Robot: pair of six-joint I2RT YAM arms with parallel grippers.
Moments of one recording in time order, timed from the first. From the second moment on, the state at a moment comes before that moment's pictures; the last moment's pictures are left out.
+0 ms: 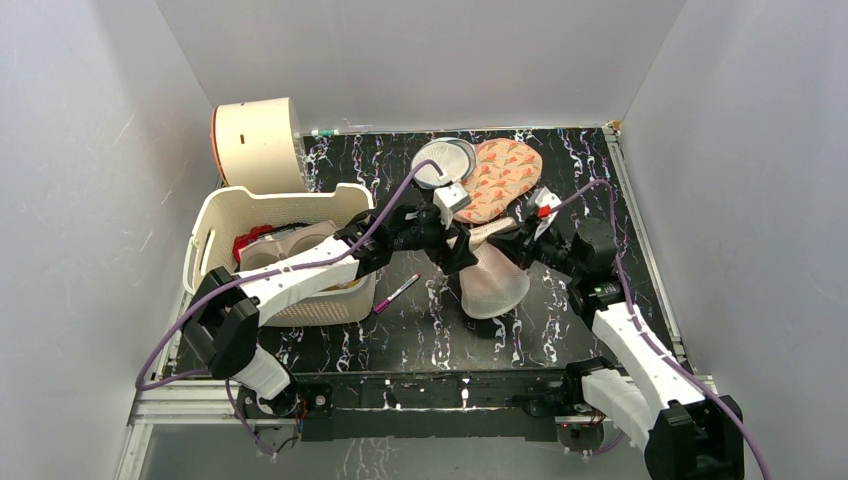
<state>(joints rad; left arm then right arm) -0.83 1.54 1.10 0.00 0.41 -0.06 0.20 0.89 0.51 0.27 -0.75 -0.04</state>
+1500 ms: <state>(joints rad) -0.85 1.49 1.06 0.02 0.23 0.07 0.12 0.76 0.36 0.28 -0.45 0.20</state>
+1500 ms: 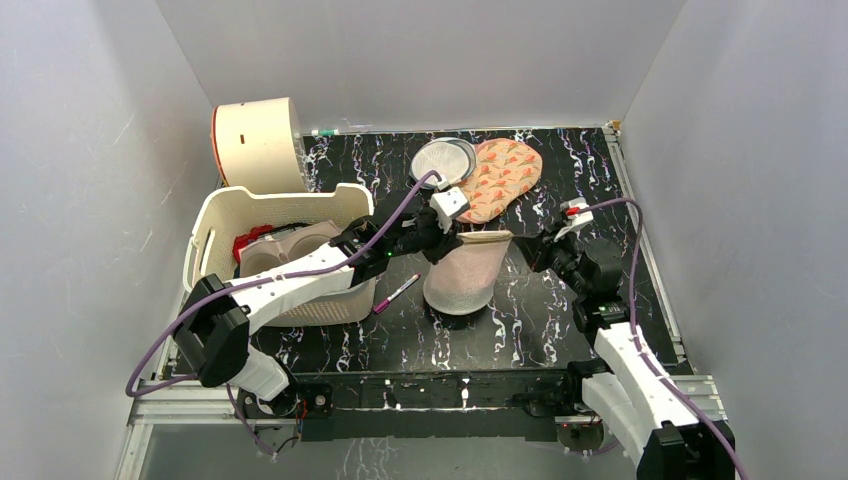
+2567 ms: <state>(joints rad) -1.03 1.40 1.04 0.00 0.03 0.26 0.34 0.82 0.51 0.12 -0.68 -0.01</state>
